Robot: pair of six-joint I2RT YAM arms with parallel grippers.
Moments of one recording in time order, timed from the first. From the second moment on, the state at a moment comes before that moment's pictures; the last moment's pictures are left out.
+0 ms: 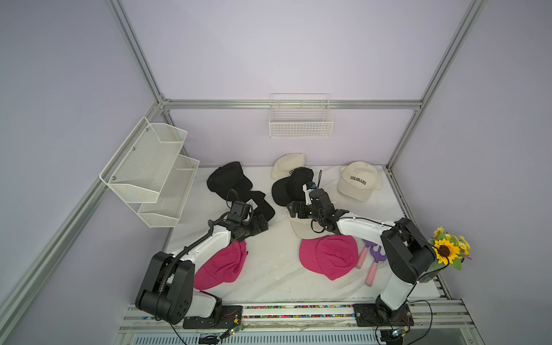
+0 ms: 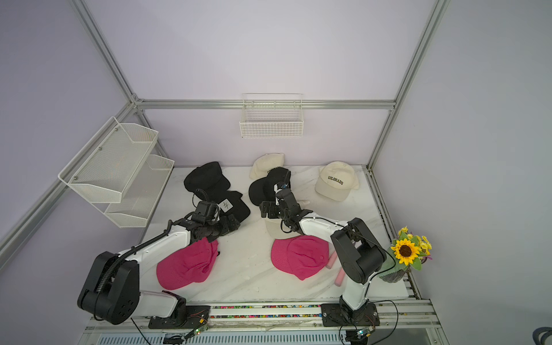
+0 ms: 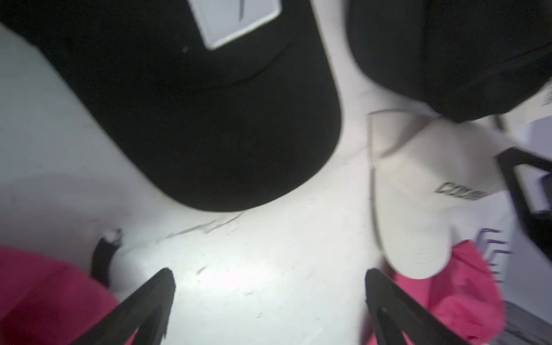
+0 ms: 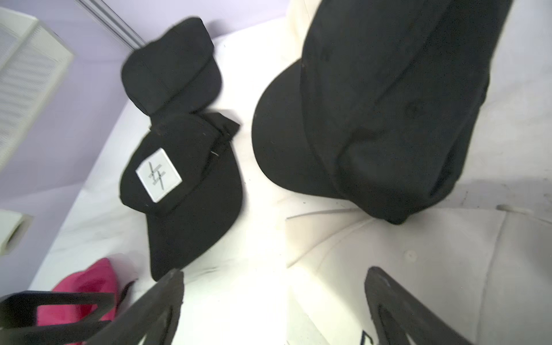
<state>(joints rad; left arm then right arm) -0.33 1.38 0.79 -0.29 0.19 -0.77 0.60 1.74 1.04 0.18 -0.05 0.55</state>
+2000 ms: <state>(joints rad) -0.51 1.72 0.47 0.86 -0.44 -1.50 0.55 1.51 0.79 0.51 -0.06 0.69</state>
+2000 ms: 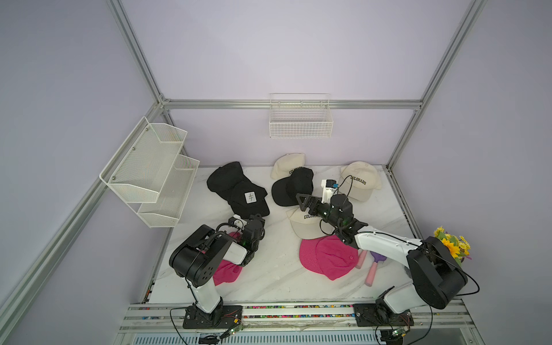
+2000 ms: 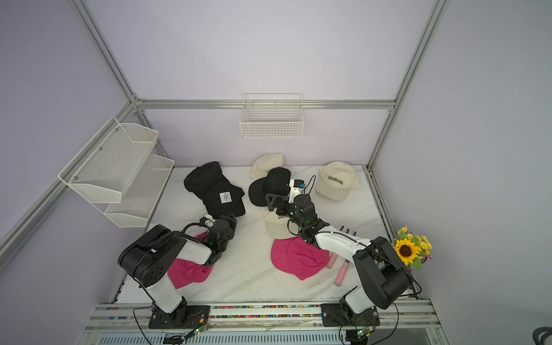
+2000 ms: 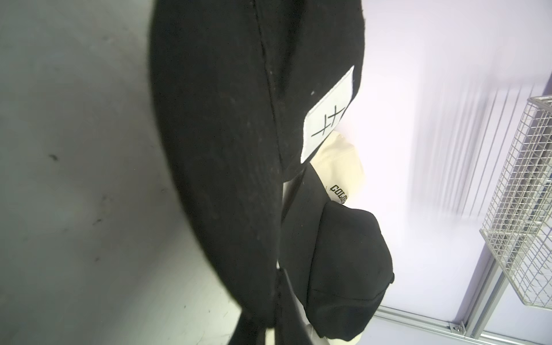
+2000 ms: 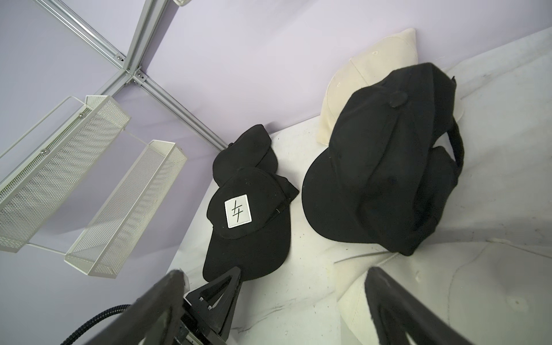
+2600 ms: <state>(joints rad) -0.47 1.30 0.61 0.47 -0.11 -0.92 0.33 1.35 0.70 0.71 -0.26 0.52</state>
